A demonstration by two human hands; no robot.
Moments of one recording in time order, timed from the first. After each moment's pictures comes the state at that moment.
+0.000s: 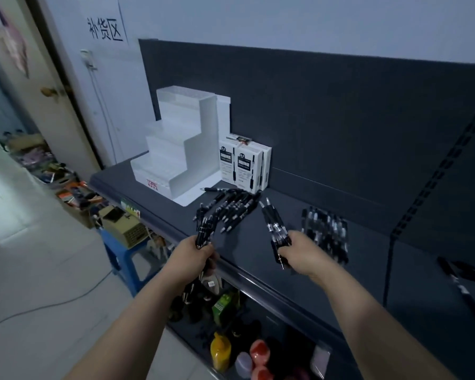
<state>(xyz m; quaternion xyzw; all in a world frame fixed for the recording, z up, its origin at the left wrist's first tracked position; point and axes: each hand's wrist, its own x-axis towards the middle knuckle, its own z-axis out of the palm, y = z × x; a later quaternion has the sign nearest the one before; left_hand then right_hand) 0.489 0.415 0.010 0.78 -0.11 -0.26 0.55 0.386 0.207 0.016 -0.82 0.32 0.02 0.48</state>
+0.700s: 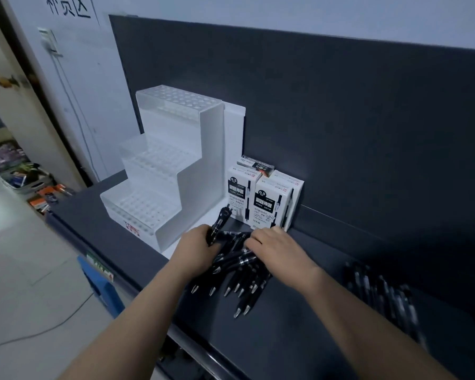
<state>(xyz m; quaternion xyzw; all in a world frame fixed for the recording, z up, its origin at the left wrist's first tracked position) 0.699 0.319 -0.014 0.91 -0.22 -0.13 0.32 0.593 0.152 -0.025 -1.00 -0.05 -0.07 -0.04</state>
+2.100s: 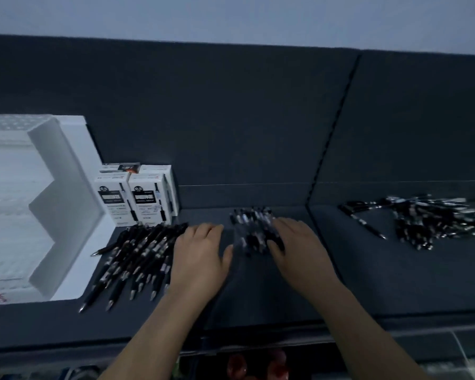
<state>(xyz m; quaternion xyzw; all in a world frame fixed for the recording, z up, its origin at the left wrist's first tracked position) 0.538 0.277 0.014 0.75 -0.62 0.06 0.20 0.358 0.205 0.025 -0.87 0.47 -0.17 0.06</state>
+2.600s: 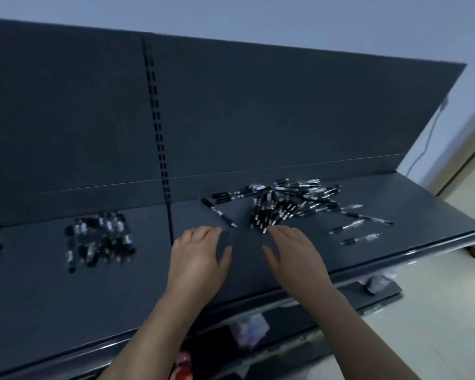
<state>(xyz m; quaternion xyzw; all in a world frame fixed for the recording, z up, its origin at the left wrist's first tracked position) 0.243 0.180 0.008 0.68 -0.68 -0.03 0.26 0.059 0.153 0.028 -0.81 0.58 -0.13 0.05</state>
